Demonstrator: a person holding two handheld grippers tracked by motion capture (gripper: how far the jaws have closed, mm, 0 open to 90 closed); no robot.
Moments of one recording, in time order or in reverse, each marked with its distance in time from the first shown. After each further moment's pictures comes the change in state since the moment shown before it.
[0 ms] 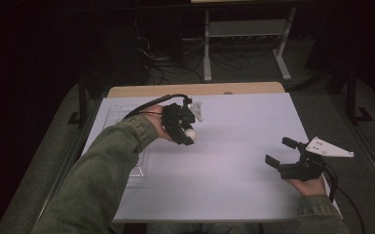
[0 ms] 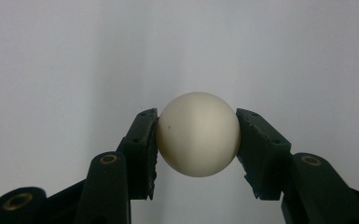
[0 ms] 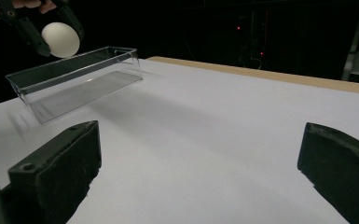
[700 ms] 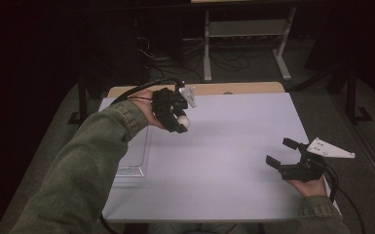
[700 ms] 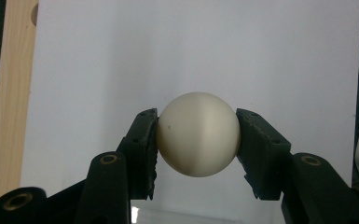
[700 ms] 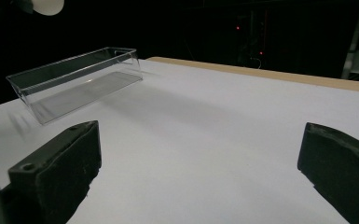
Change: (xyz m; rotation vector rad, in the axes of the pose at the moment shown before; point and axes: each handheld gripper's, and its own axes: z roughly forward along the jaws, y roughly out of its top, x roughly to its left) left arm 0.006 0.003 -0.047 0.019 0.052 0.015; right arm 0.000 -0.001 -0.002 -0.001 -0.002 0.008
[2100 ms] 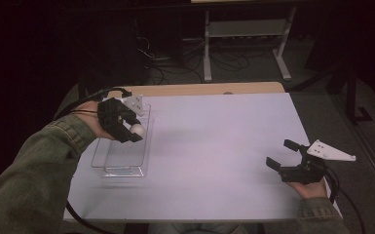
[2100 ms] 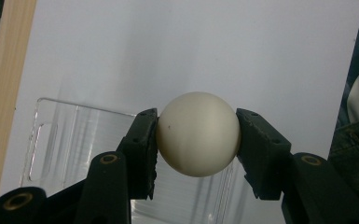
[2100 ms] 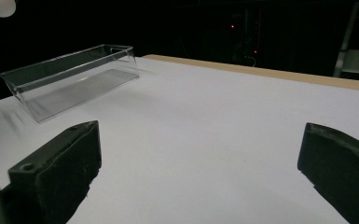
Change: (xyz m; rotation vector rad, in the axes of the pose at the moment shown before) left arm -0.024 -0.107 -0.041 0.042 0.047 -0.129; right arm 0.007 -0.001 -0.004 0.011 -0.027 -0.005
